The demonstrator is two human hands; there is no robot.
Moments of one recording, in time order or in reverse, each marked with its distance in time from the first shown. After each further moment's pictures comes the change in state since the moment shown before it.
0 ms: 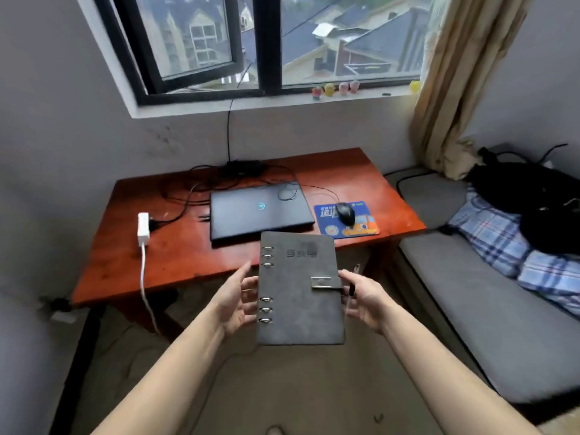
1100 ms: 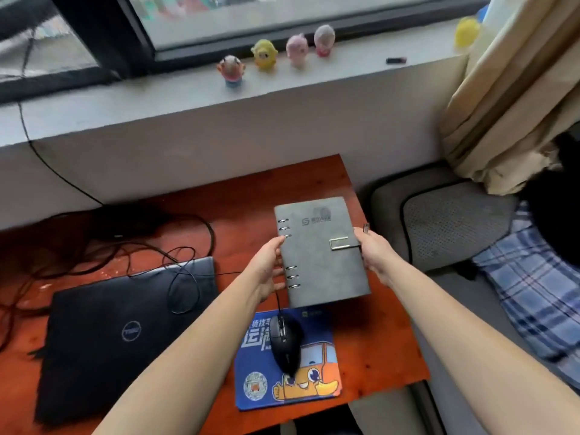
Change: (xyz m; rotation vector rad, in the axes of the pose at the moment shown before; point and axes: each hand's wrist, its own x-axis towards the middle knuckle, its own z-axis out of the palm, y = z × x) left_hand 0.531 0.289 0.314 0.061 0.093 -0.278; right_hand 0.545 -0.349 -0.215 -0.217 0.080 0.049
